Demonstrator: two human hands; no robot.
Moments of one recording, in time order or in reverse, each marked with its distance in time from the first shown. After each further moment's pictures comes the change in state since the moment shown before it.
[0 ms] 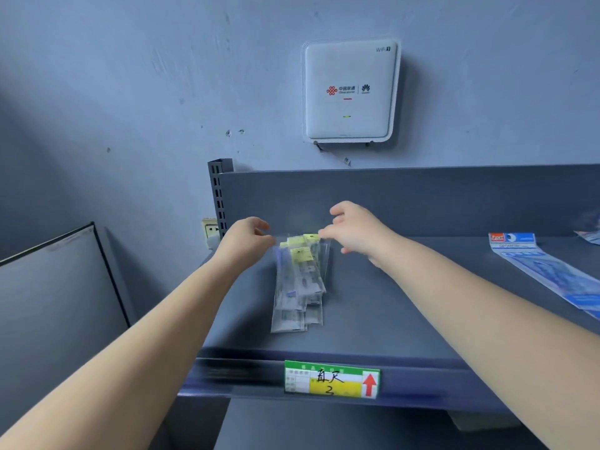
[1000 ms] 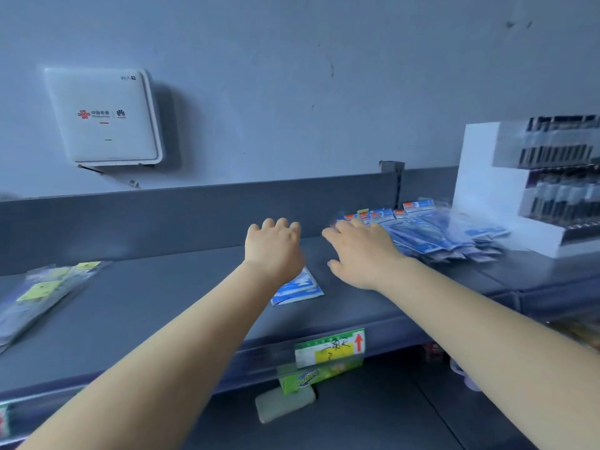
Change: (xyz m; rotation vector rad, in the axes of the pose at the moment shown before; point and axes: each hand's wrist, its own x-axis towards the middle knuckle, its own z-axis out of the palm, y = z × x) left_hand -0.111 0.304 0.276 0.786 0.014 0.648; right_hand -0.144 0.209 -0.294 -1.156 0.208 -0.122
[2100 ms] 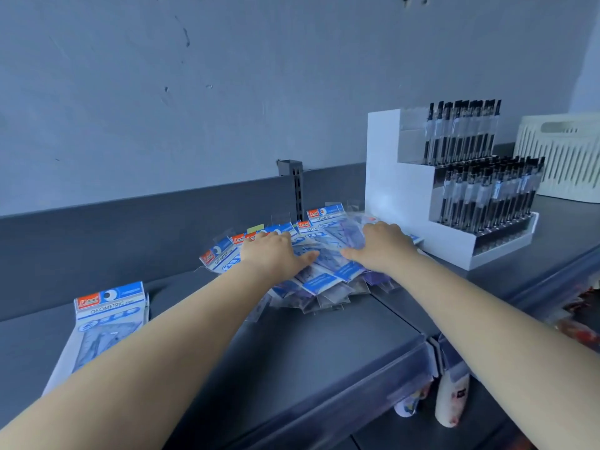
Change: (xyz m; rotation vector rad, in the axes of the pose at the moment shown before) left_hand 0.164 0.174 0.064 -0.185 -0.274 0.121; right_hand 0.015 0.240 0.092 0.263 -0.166 0.678
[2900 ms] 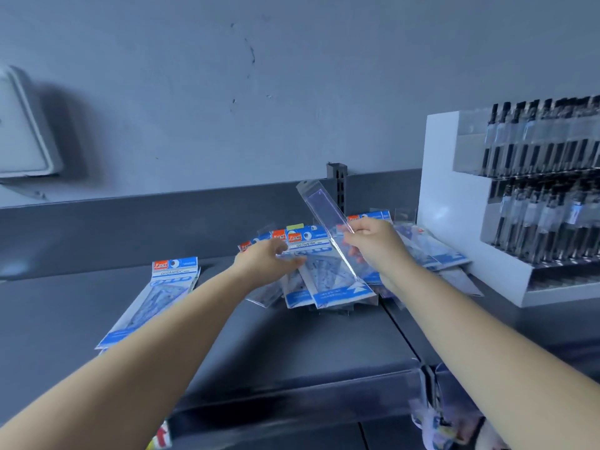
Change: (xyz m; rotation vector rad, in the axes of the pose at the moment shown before) left_hand -0.047 -0.023 -0.006 -0.457 0.023 -0.353; right_hand 0.002 -0.023 -0.001 1.151 -0.152 -0.250
